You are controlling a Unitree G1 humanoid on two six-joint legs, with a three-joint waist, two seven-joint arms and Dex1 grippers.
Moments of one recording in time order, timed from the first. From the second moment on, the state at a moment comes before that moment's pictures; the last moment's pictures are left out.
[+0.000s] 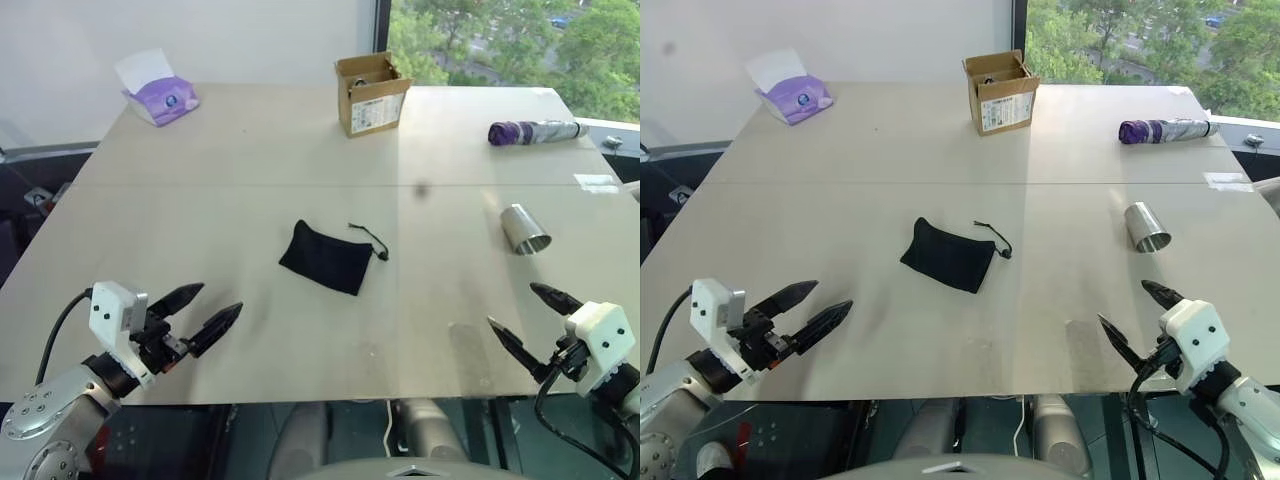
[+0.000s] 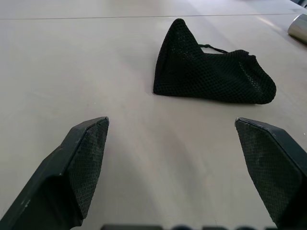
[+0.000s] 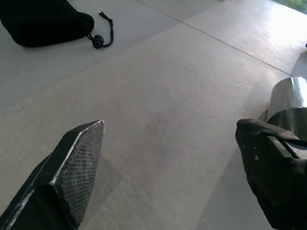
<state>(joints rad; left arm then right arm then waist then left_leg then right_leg) 0.45 0.62 0.55 -0.56 -0.75 0.52 -0.71 0.54 -0.50 -0.35 -0.67 0.32 0.19 0.66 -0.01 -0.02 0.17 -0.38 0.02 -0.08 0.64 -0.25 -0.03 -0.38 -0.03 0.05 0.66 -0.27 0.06</state>
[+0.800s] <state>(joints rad) -0.19 0.59 0.00 -0.44 -0.55 0.87 -0.33 0.45 -0.43 -0.21 -0.66 0.29 0.06 0.61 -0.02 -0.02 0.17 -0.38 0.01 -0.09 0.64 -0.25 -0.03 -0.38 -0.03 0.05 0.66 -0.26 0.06</state>
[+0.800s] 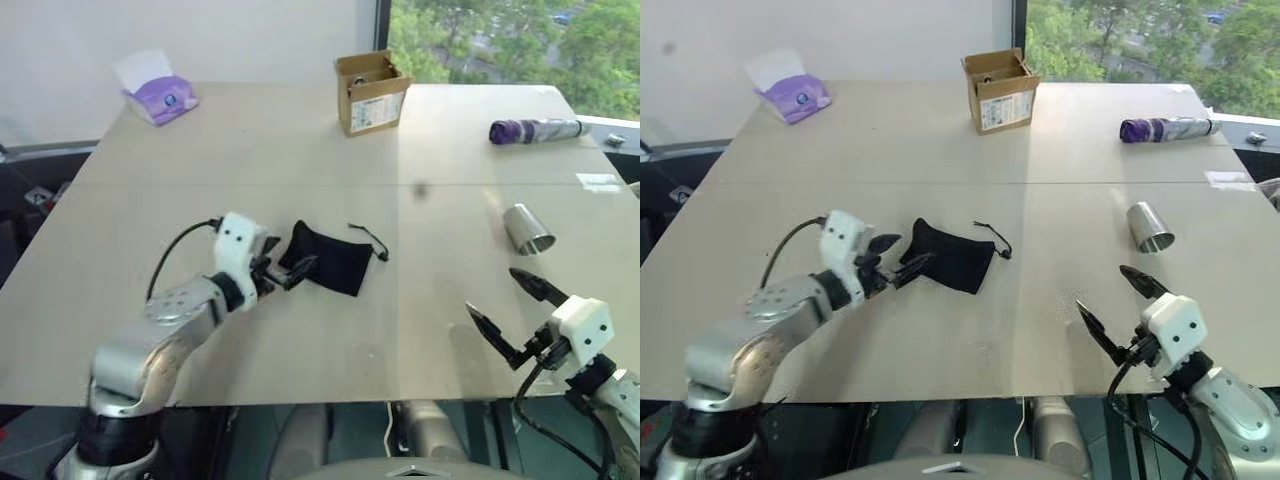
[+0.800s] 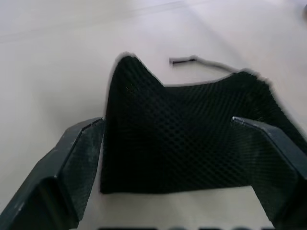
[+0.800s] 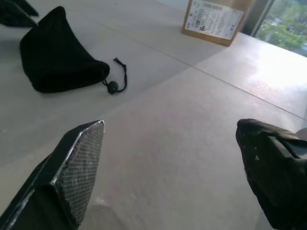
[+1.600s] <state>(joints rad) -1.07 0.64 -0.22 0.99 -0.10 0.03 -1.25 0.47 -0.38 -0.12 -0.80 0.19 0.13 0.45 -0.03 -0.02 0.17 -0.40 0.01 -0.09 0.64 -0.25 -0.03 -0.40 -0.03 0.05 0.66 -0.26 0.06</state>
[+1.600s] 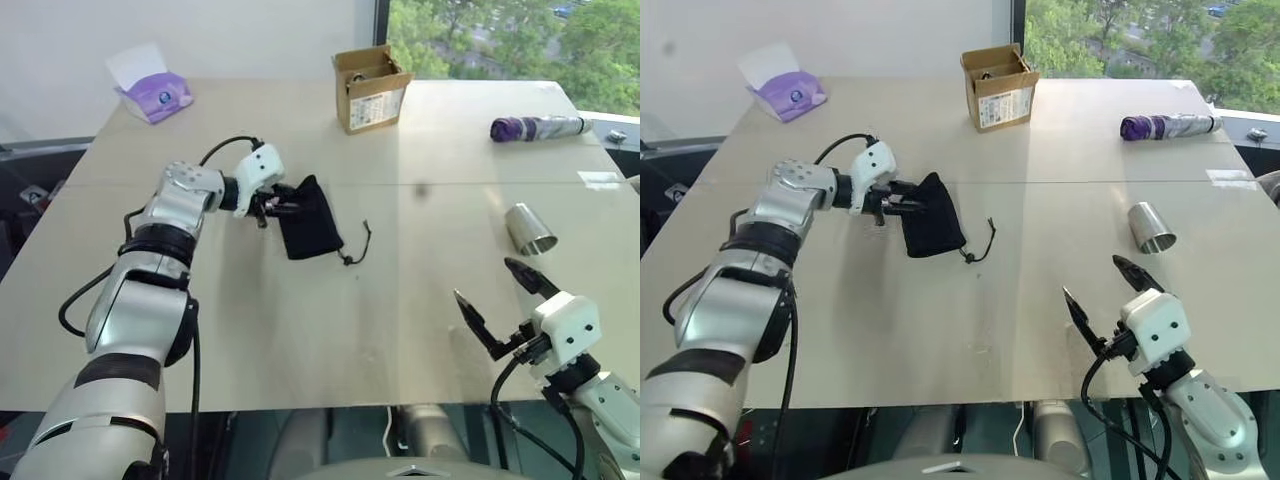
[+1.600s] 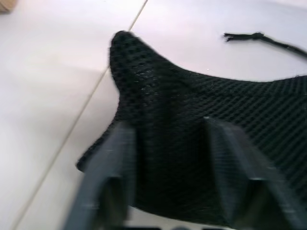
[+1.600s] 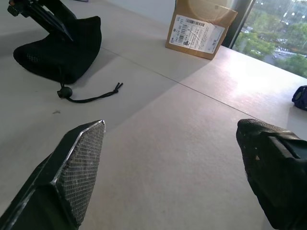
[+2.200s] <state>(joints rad) -0.31 0.75 -0.08 -0.32 0.00 0.43 -0.76 0.45 -0.44 -0.10 -0.80 0.22 0.14 0.52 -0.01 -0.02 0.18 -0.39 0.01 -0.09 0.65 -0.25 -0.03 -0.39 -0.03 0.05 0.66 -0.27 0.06</state>
